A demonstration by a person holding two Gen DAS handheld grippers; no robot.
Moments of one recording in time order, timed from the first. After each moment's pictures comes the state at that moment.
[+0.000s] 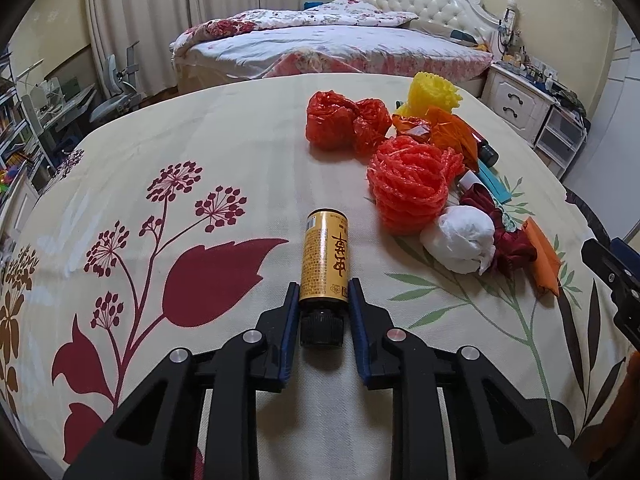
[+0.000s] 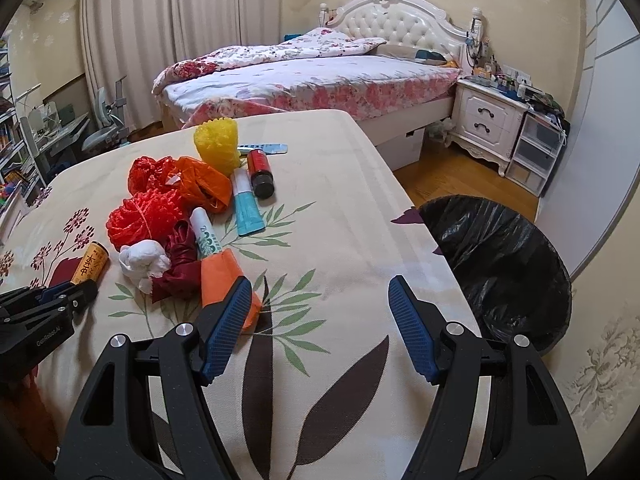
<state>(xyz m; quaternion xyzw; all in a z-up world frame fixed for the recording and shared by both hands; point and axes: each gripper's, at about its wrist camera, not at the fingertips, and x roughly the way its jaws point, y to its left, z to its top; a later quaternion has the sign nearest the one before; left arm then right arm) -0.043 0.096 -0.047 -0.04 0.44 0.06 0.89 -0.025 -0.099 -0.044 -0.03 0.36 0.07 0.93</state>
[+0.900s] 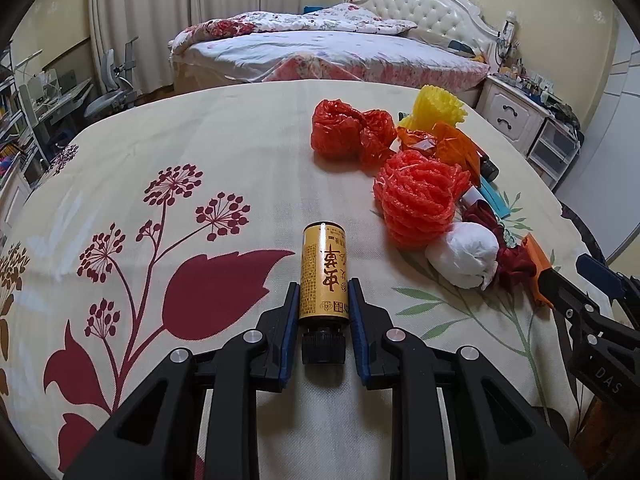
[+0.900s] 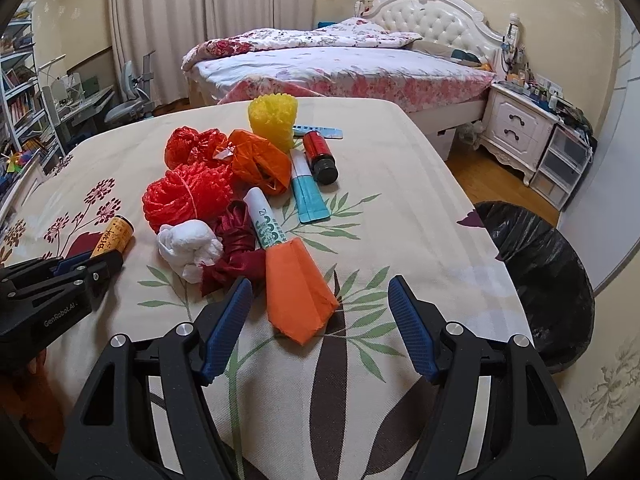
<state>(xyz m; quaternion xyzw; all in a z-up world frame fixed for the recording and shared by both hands) -0.043 0.109 -0.045 -0.06 0.43 0.04 0.90 -0.023 -0.059 -0.055 -0.06 0.38 0.11 0.92</state>
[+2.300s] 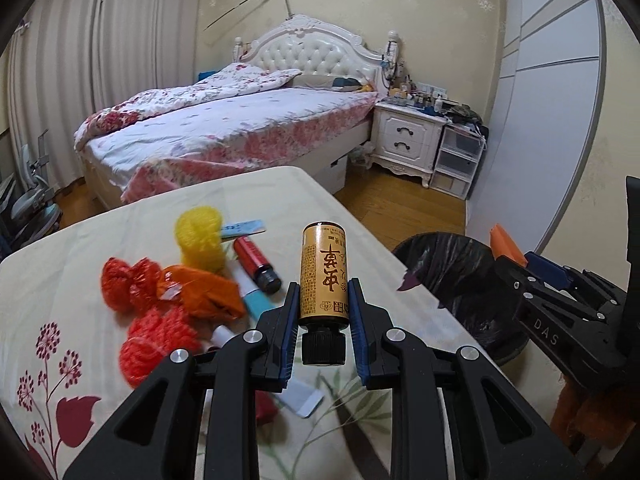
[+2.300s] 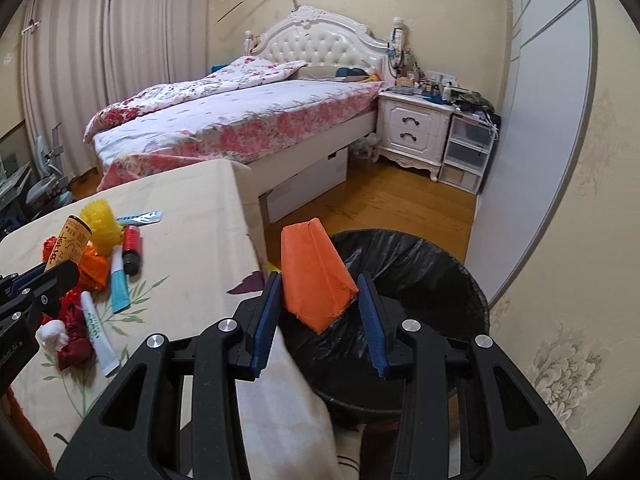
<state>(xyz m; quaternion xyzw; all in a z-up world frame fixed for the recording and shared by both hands) 0.012 -0.052 0.016 0.01 0.33 -0.13 0.94 0.012 -0.215 -0.017 0.01 0.31 -0.07 0.95</state>
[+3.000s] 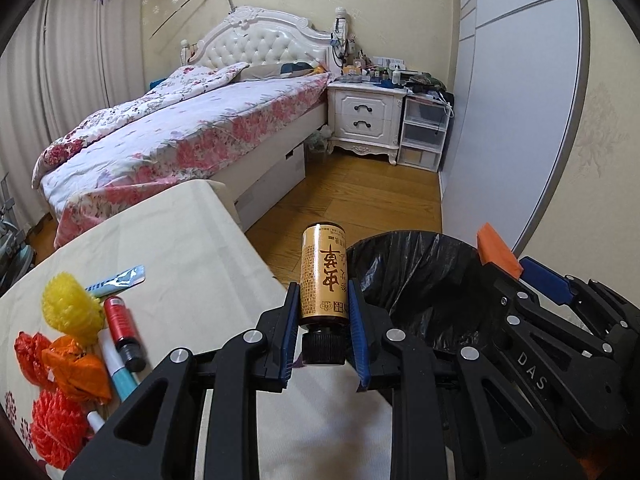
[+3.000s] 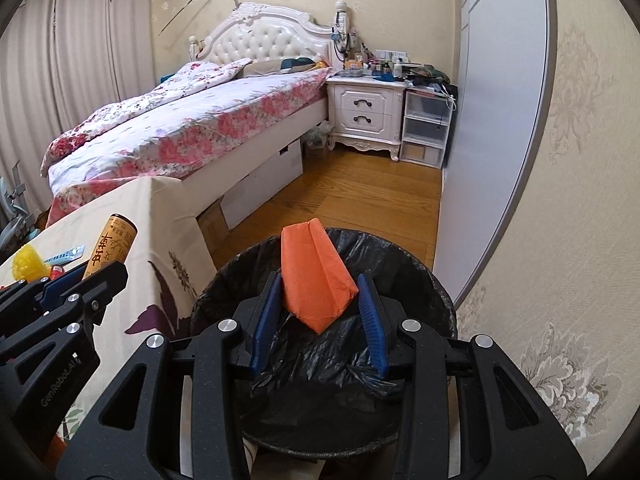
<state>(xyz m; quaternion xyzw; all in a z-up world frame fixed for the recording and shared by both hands) 0.071 -0.155 -0.010 0.07 0.34 -0.18 0.92 0.046 -0.279 -0.040 0.07 0.32 -0.13 0.93</state>
